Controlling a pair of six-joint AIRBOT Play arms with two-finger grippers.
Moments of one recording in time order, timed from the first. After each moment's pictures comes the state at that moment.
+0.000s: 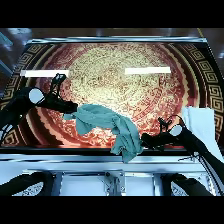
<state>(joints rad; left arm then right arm) -0.27 -1.22 1.08 1.32 -1.03 -1.51 0.10 -1.11 0.43 -0.94 0.95 1.59</state>
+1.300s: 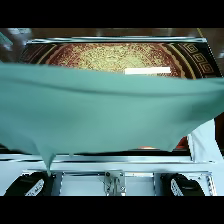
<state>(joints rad) -0.09 -0.78 1.95 1.42 -1.61 -1.63 -0.09 -0.70 1.72 -1.33 1.68 1.52</state>
